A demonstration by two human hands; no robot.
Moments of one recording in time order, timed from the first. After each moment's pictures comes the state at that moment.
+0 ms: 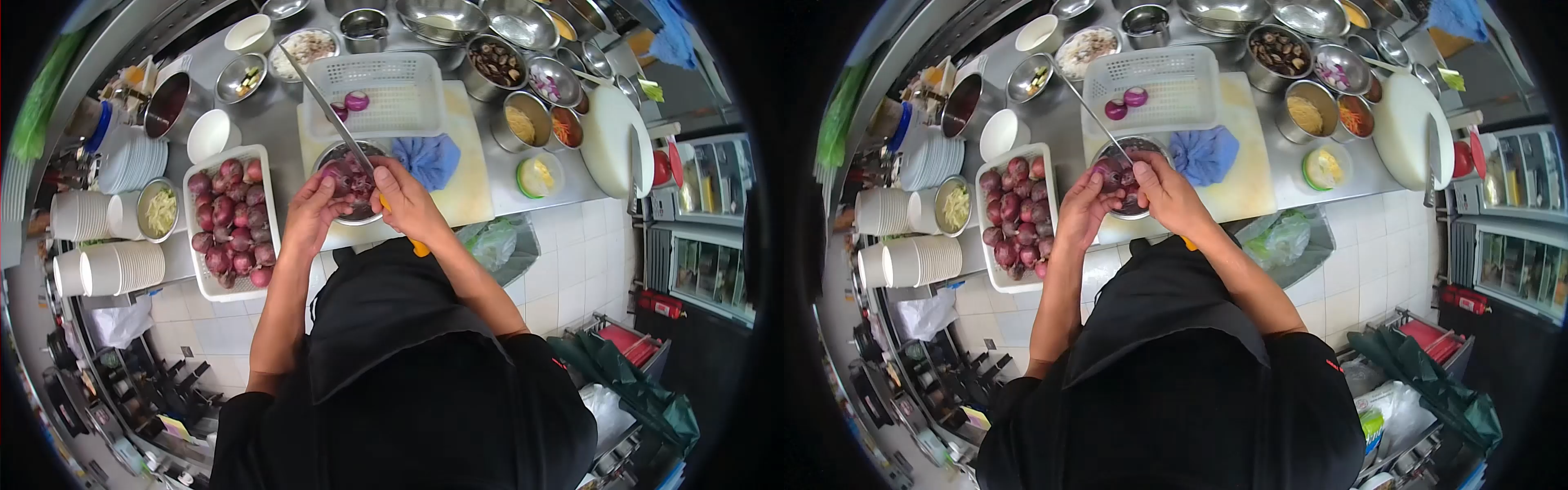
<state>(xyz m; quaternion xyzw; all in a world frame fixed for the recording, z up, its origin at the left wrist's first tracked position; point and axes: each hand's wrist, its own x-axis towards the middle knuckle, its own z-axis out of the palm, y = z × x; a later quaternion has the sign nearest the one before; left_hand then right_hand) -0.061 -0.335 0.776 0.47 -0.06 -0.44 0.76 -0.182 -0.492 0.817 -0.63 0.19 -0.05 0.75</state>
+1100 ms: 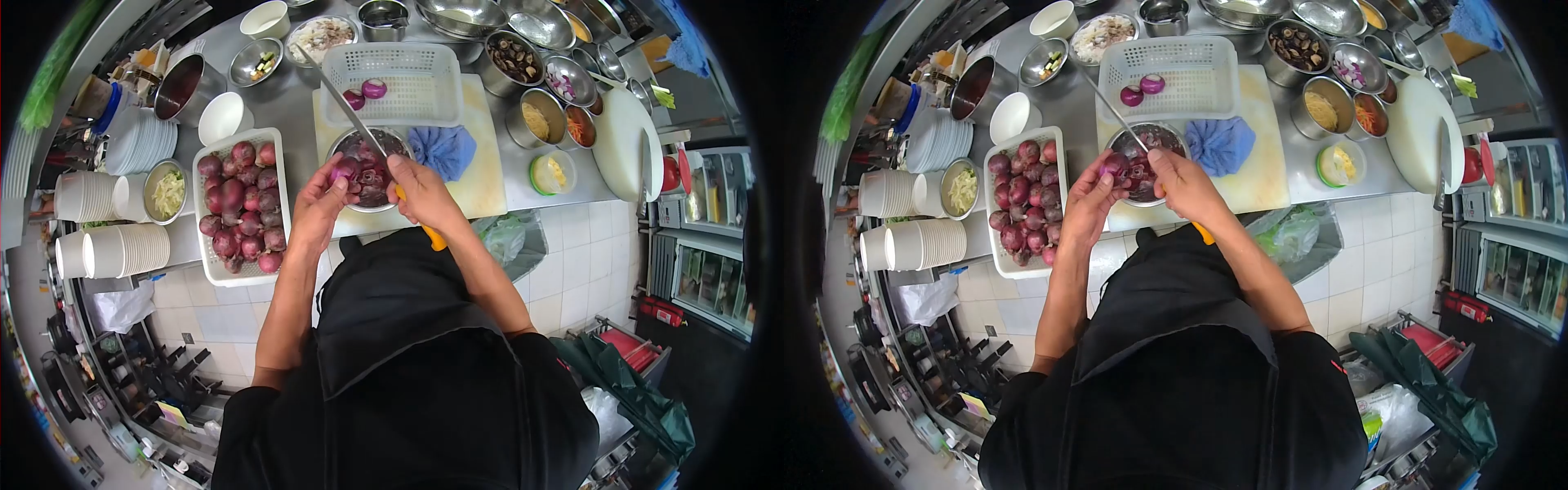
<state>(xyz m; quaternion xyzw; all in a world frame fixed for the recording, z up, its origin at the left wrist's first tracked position) -0.074 -0.319 0.781 0.53 -0.11 -0.37 0.76 -0.178 -0.489 0.810 -0.63 0.25 0.02 0.74</state>
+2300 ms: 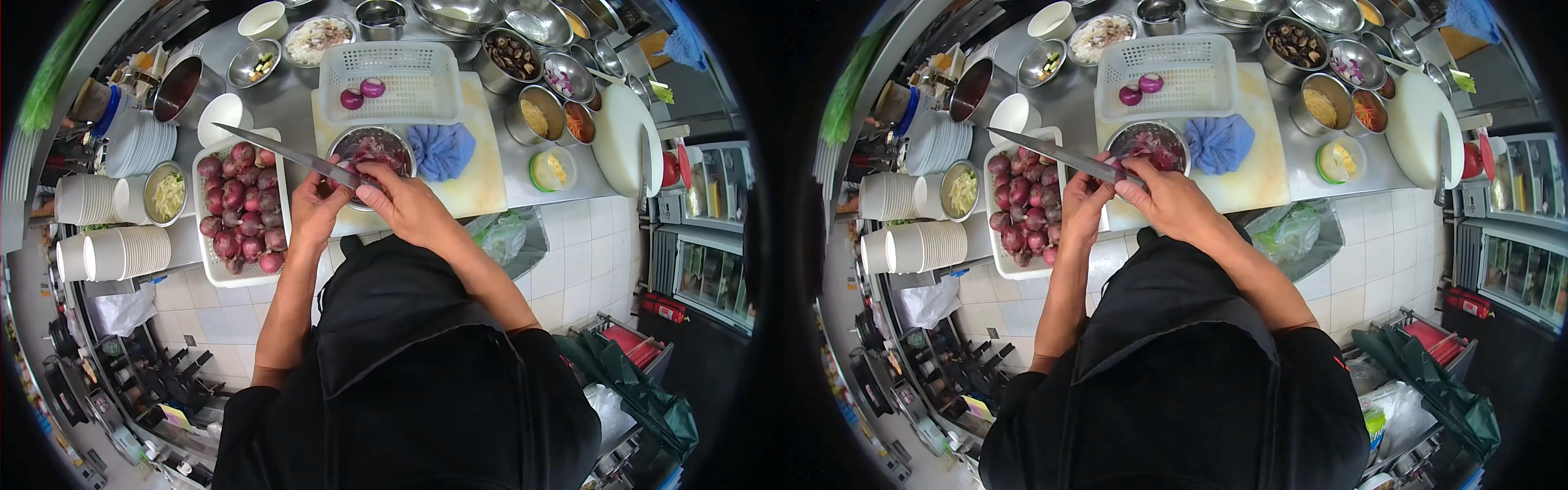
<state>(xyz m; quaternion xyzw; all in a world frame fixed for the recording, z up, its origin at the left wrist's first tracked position) -0.076 -0.319 0.792 0.63 -0.12 -0.31 0.70 -0.184 -0.469 0.827 -0.84 0.09 -0.07 0.53</state>
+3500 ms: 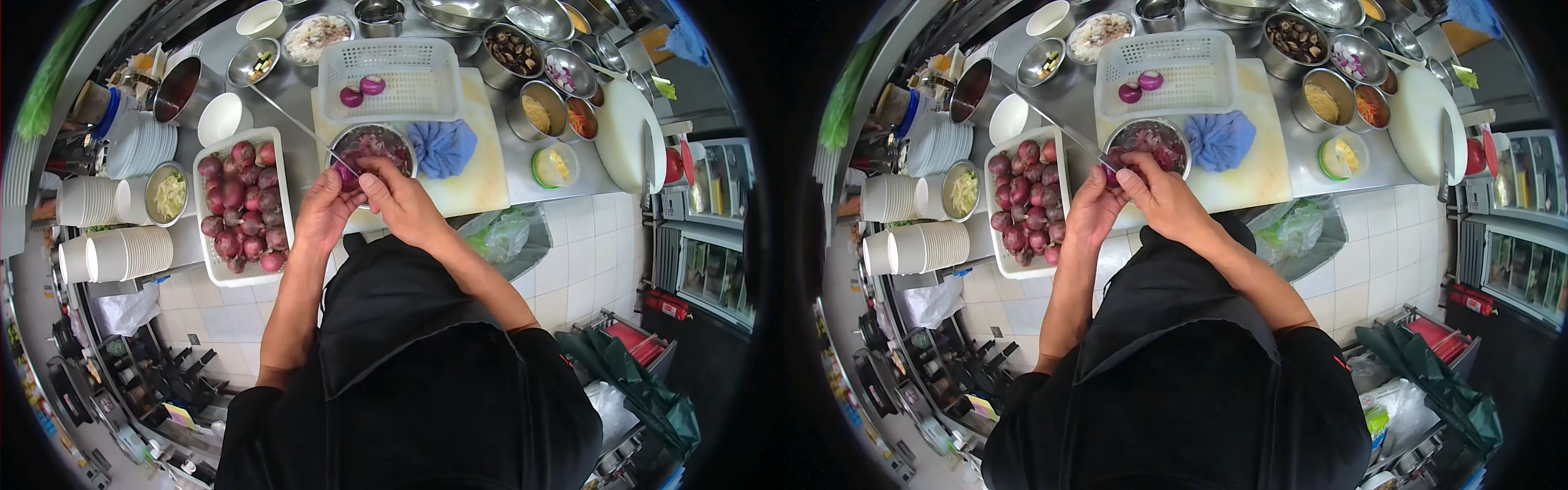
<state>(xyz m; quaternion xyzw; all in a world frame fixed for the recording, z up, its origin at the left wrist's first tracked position) -0.074 -0.318 0.773 0.38 -0.08 -0.46 0.80 -0.181 -0.457 0.820 -0.72 0.14 -0.08 0.67</state>
